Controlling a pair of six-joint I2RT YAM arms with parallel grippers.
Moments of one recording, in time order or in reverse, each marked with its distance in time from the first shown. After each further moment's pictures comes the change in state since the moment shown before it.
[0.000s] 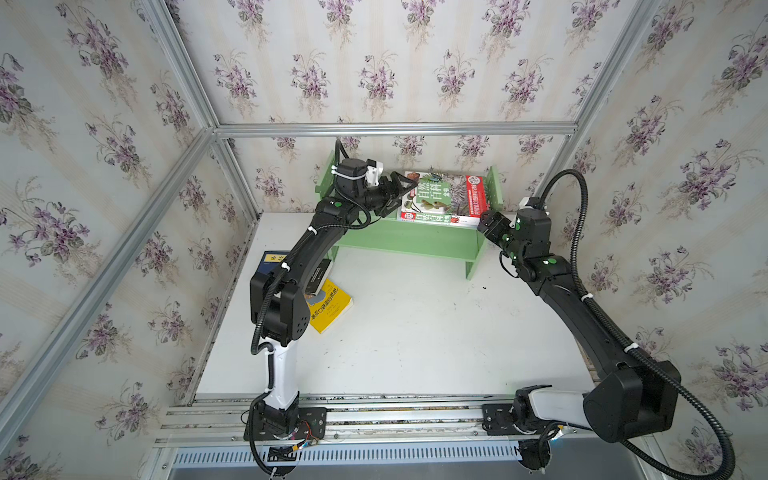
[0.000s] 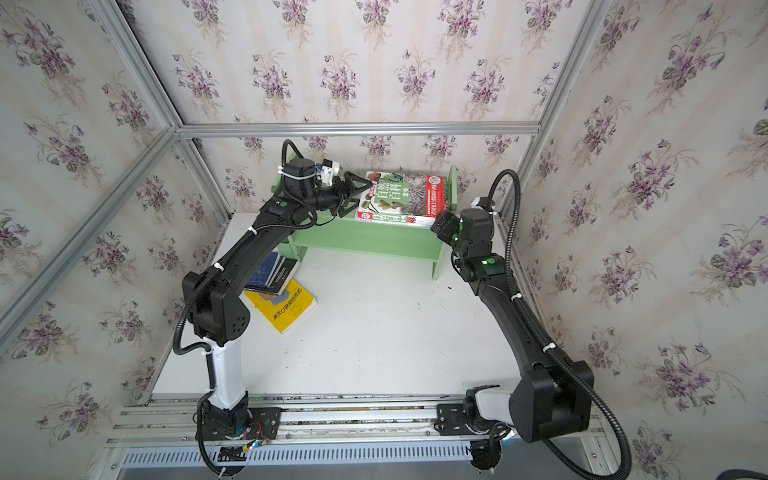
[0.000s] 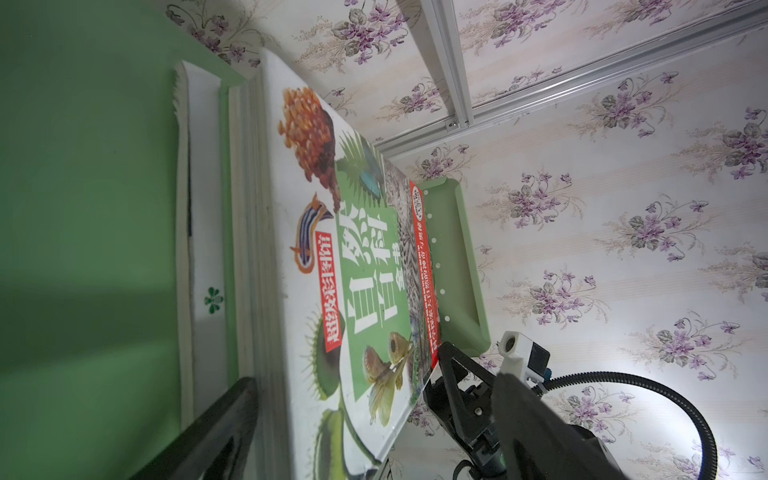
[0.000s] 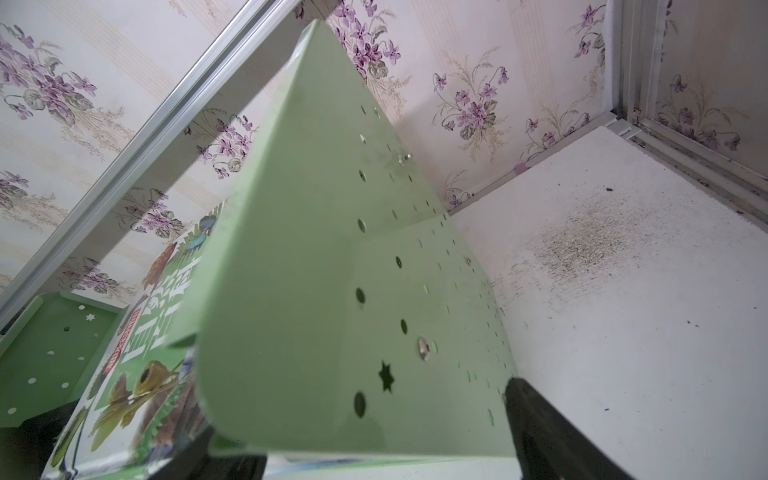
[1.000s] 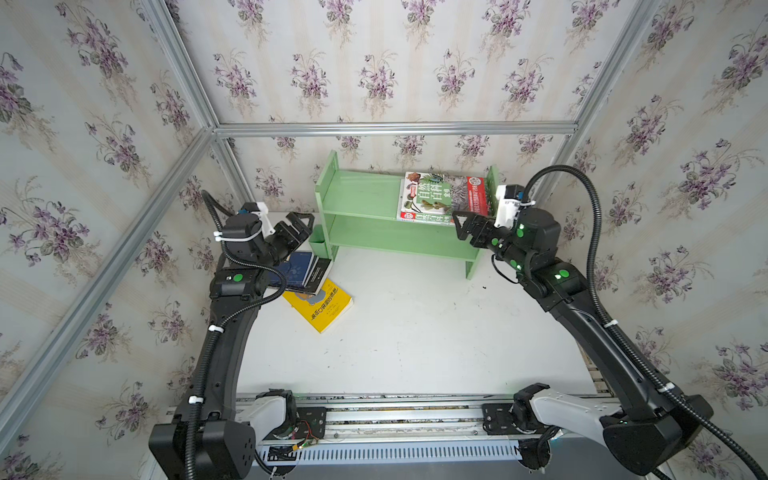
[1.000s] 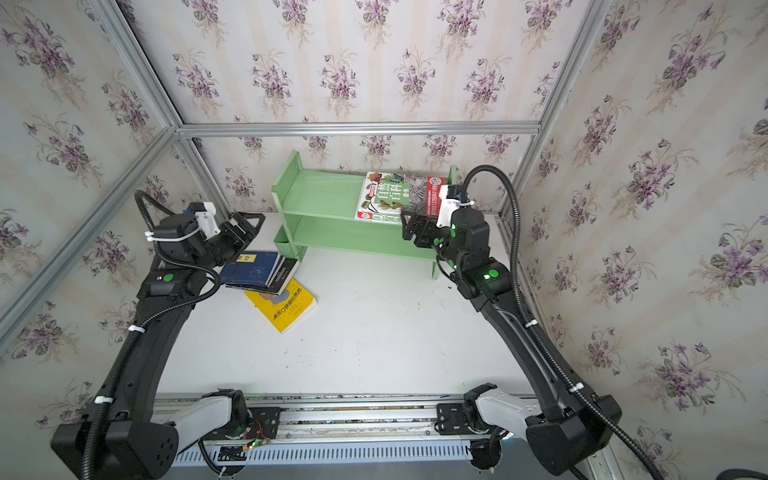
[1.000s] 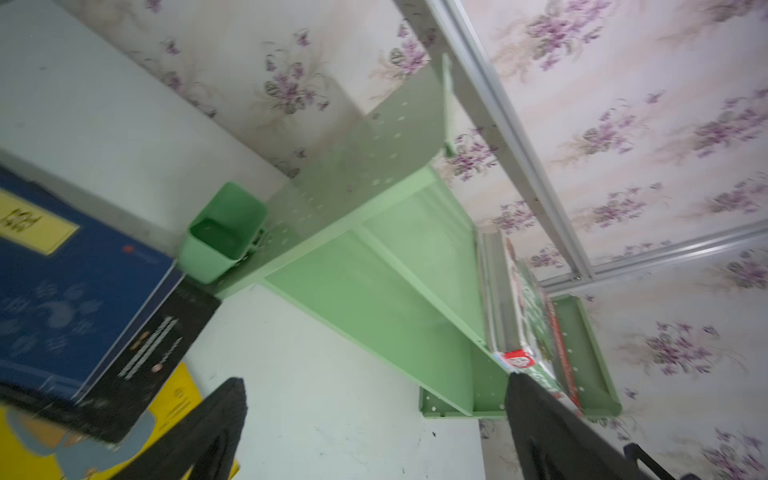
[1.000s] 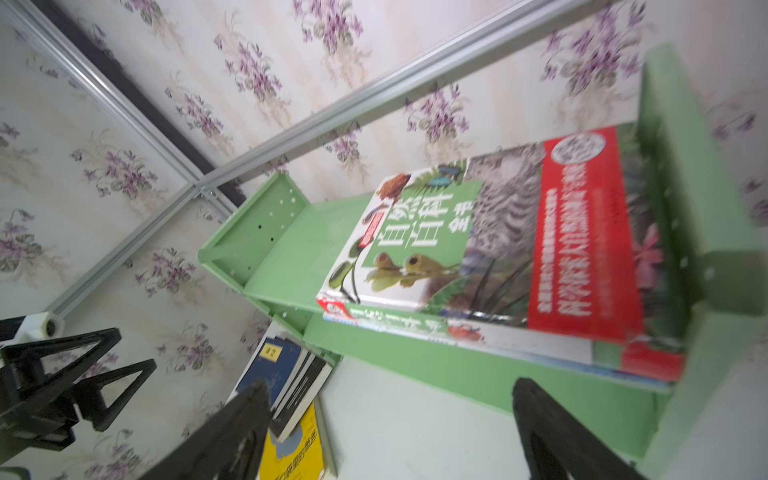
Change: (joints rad) left arm 0.476 -0.889 -0.900 -0.110 -0.306 0.238; right arm 0.229 -0.129 0.056 -0.030 -0.152 -0.145
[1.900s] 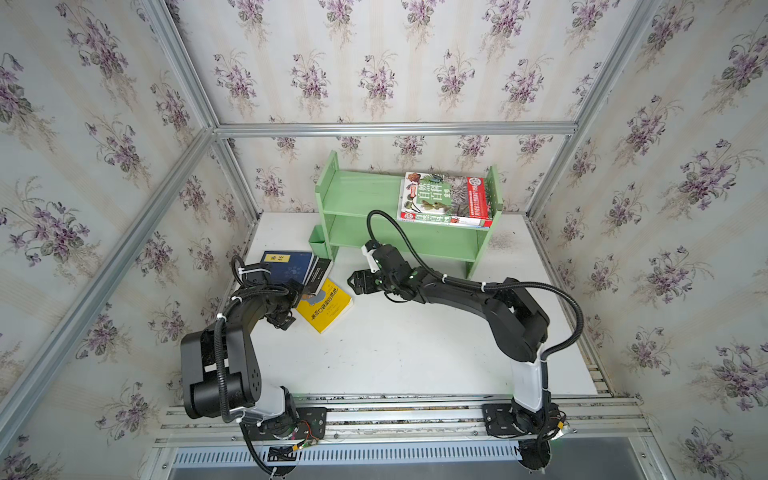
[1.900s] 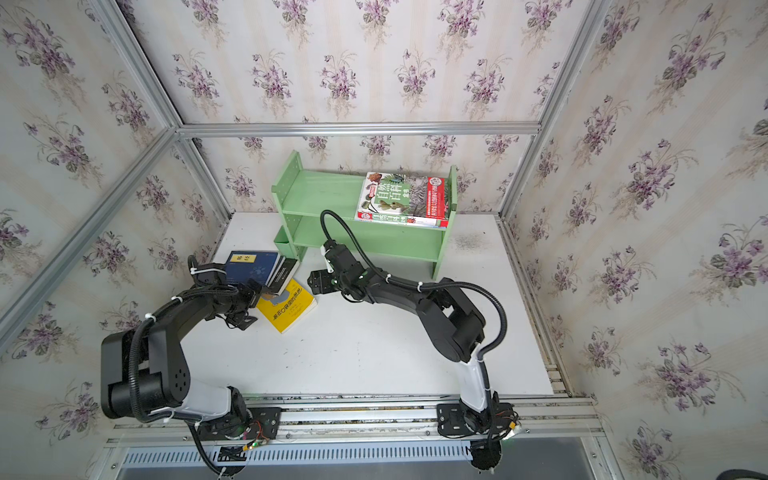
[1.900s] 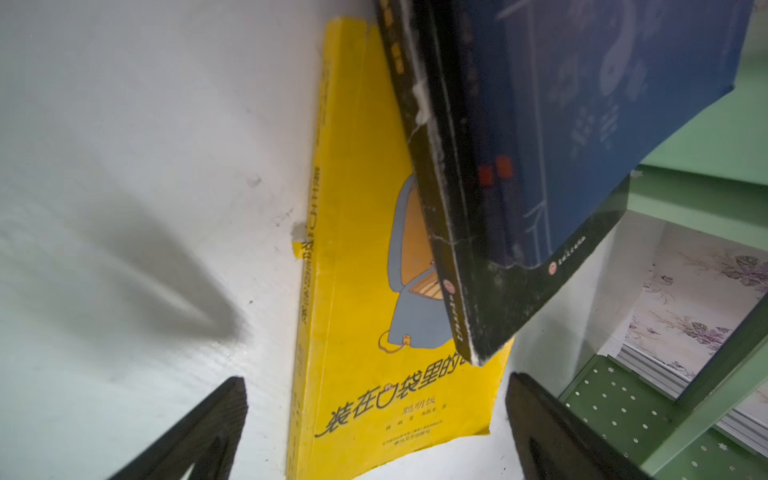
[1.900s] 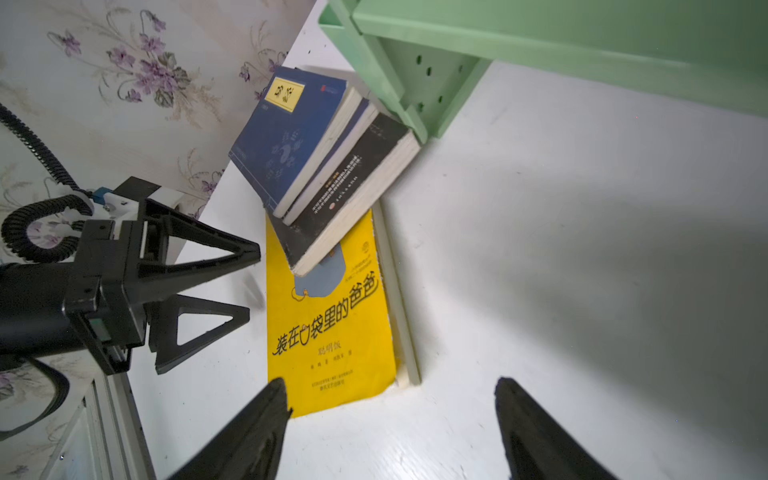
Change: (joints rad) left arm 0.159 0.348 -0.356 -0.053 0.064 -0.081; right arm 0.441 0.885 0.302 0.179 -0.088 -0.006
